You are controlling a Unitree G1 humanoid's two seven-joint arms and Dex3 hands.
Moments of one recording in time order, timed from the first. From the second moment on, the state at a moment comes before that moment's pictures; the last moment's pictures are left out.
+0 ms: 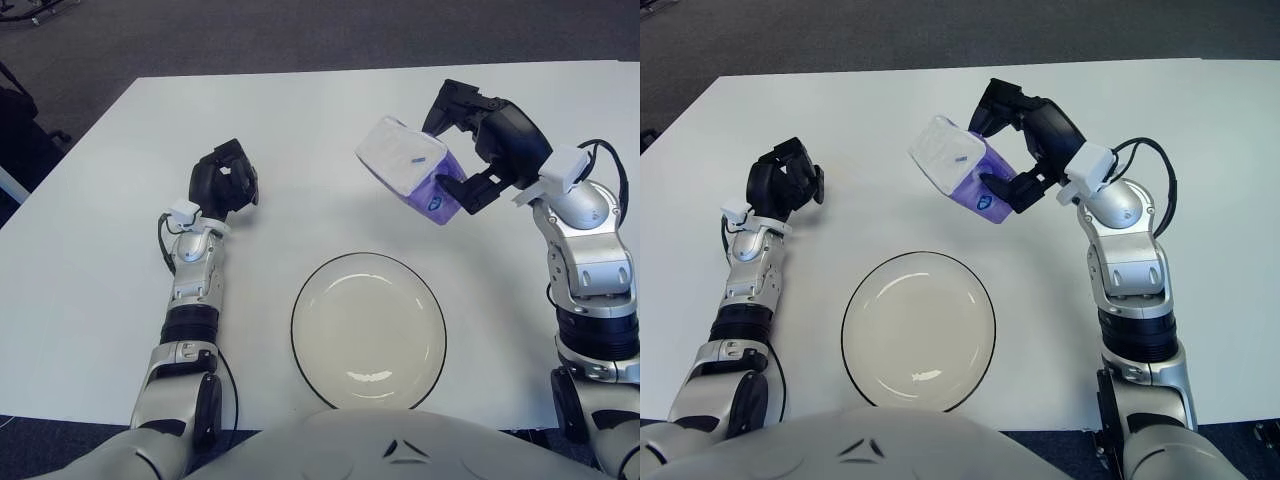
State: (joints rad) left arm -0.31 0.10 0.20 0.43 -0.19 -0.43 -0.21; right arm -0.37 -0.43 -0.04 -0.45 0.08 0.30 0.44
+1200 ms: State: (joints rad) left arm -0.34 0.12 0.22 0.51 -0.20 -0.44 -0.24; right arm -0.35 -0.42 0.02 -0.56 0.27 0.31 0.60
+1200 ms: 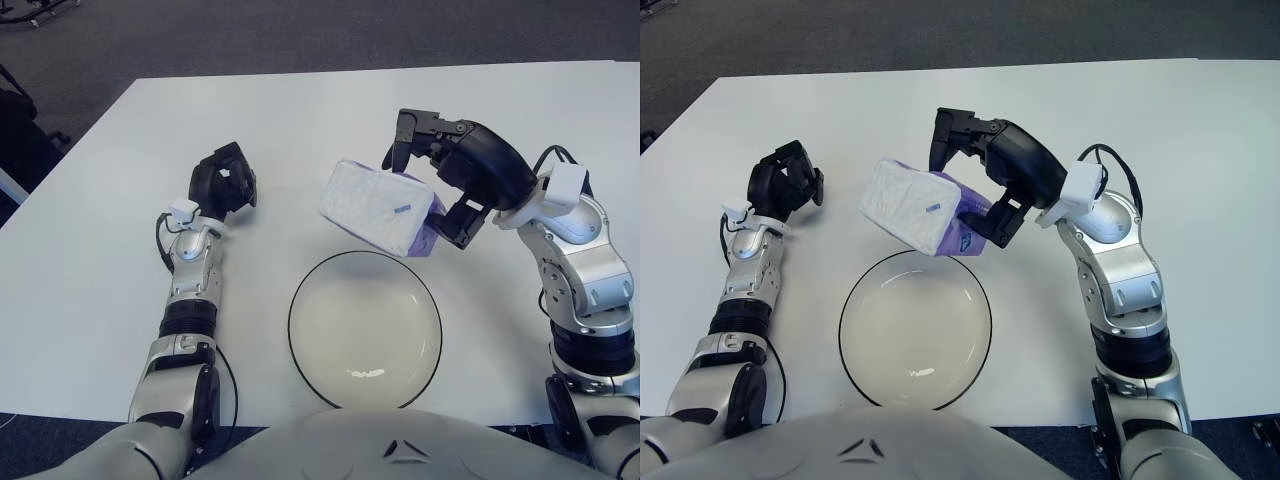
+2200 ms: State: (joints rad) left arm -0.34 0.12 0.21 0.51 -0.19 -0.43 -0.22; right arm -0.33 -0.50 0.10 -0.52 0.27 0.22 0.78
